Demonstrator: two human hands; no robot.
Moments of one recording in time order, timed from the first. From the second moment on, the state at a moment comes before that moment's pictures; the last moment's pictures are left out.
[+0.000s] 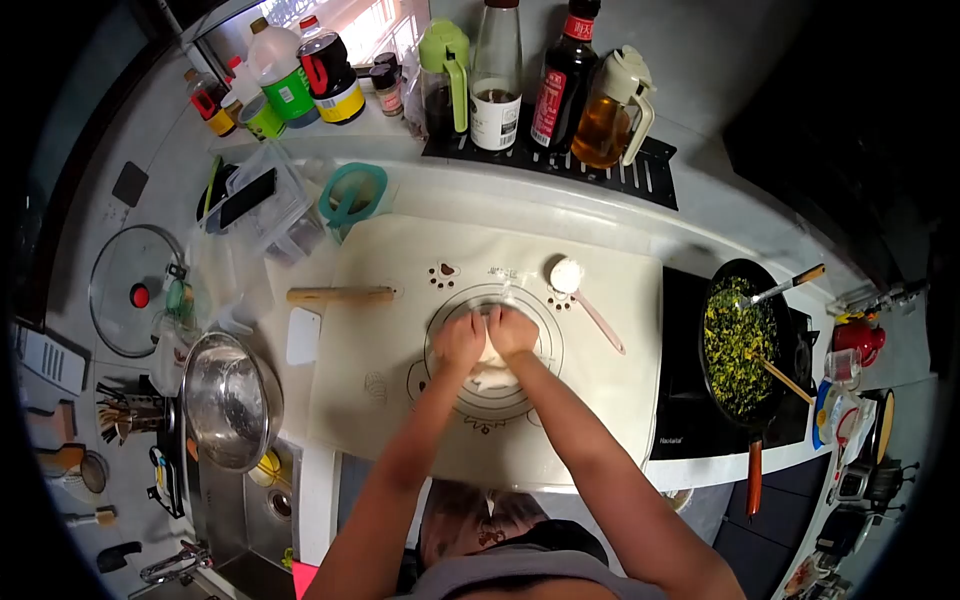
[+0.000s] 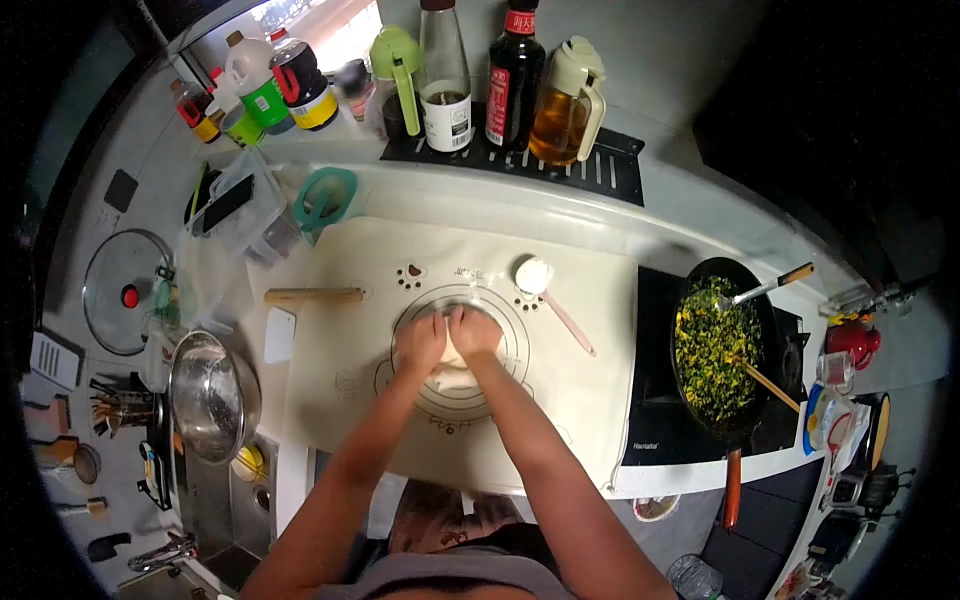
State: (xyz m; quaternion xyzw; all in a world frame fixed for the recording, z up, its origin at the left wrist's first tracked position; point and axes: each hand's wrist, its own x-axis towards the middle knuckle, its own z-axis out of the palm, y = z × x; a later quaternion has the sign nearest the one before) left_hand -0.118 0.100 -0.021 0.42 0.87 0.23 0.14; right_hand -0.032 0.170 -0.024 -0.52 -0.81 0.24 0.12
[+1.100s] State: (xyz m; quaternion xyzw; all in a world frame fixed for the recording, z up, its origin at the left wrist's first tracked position) left_hand -0.139 0.110 -0.019 0.39 0.89 0.20 0.15; right_hand -0.044 0.179 -0.032 -0.46 -0.86 0.18 0.16
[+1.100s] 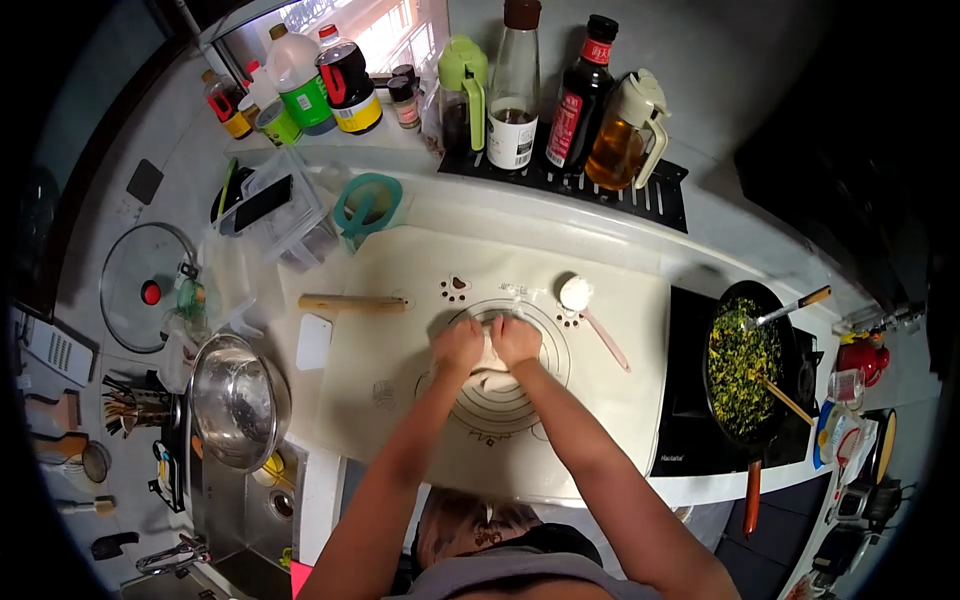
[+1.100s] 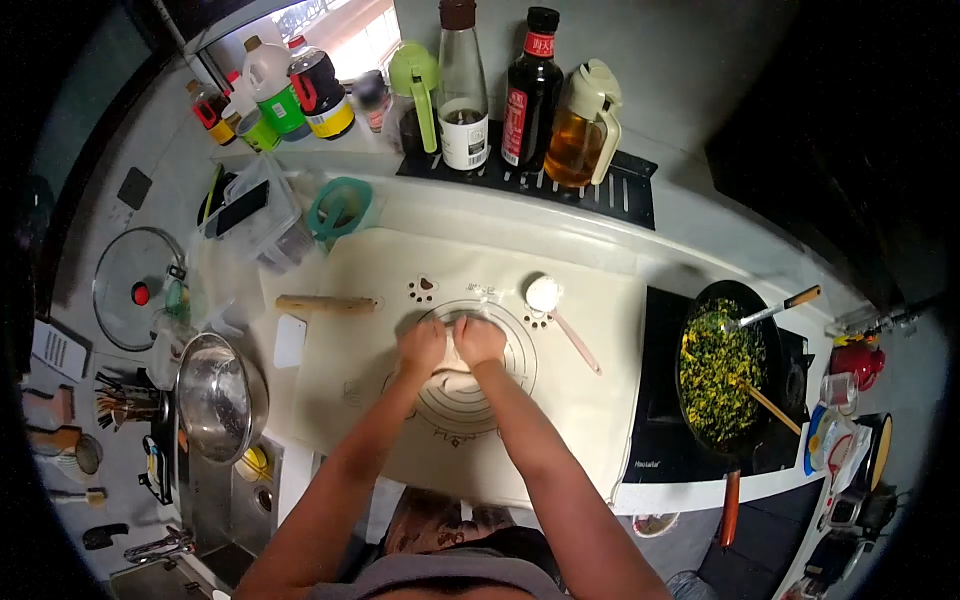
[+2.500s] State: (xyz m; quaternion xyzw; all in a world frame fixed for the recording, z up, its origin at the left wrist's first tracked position) left_hand -0.119 0.085 0.012 0.48 0.84 0.07 0.25; right_hand 0.015 0.110 -0.004 -0.27 -0.86 0.19 0.38
